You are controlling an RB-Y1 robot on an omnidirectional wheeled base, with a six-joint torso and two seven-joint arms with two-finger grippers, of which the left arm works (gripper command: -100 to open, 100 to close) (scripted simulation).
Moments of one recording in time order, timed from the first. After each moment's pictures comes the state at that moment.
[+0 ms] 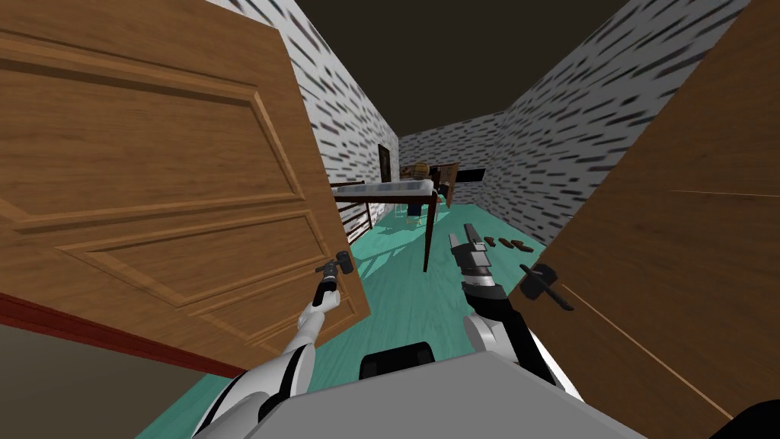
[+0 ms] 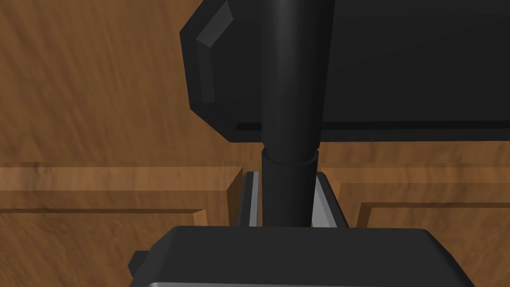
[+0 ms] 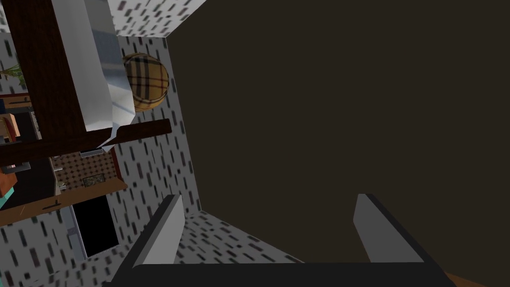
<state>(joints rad) -0.46 0.18 0.33 -0.61 0.14 -0.47 -0.06</state>
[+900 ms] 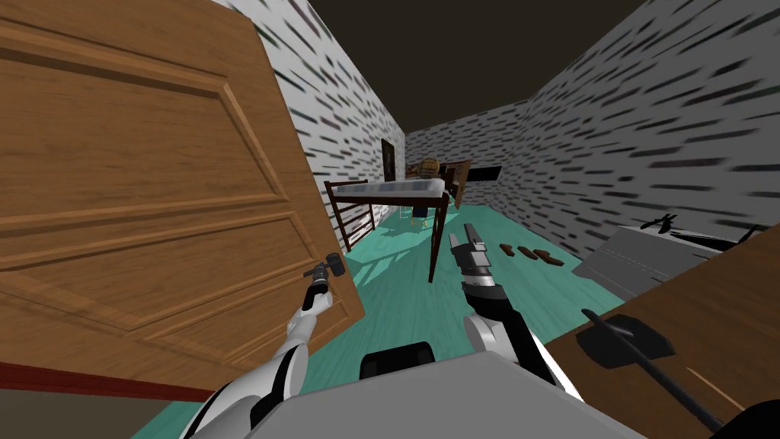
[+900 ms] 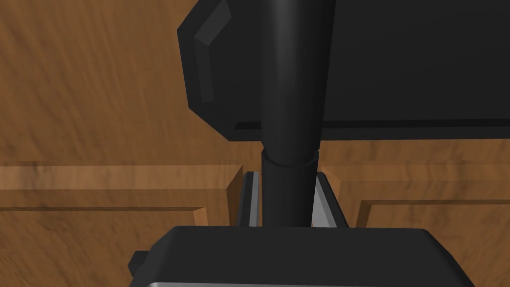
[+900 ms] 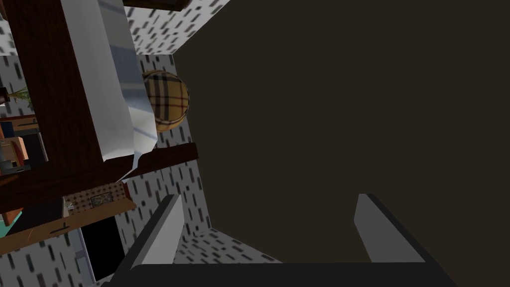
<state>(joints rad) -0.45 0.22 0.41 -0.61 0.17 -0.47 -0.09</state>
